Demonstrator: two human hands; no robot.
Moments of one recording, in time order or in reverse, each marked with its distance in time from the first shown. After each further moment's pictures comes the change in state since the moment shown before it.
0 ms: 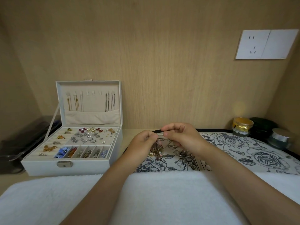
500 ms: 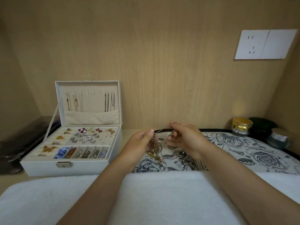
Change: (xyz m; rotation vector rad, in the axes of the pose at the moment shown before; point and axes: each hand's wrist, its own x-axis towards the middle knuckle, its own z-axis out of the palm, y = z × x) left_hand 0.002 0.000 -0.003 -0.225 -0.030 -0.086; right_hand 0.002 -0.003 0.001 0.414 0.105 0.194
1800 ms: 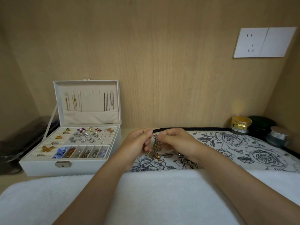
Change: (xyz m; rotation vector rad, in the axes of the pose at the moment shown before) left_hand 0.000 0.002 -0.006 -0.096 -0.061 -0.014; right_hand -0.007 0.010 0.011 -0.499 -0.183 -0.091
